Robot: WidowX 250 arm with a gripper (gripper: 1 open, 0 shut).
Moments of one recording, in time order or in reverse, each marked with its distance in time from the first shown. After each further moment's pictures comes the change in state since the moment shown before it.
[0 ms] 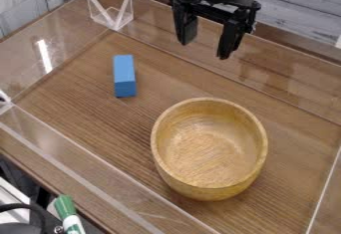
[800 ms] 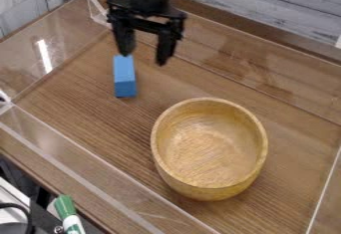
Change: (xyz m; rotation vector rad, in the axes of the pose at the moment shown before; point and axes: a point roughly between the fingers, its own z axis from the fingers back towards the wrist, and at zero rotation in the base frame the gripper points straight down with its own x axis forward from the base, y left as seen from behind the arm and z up) arm -0.022 0.086 -0.030 -0.032 0.027 0.217
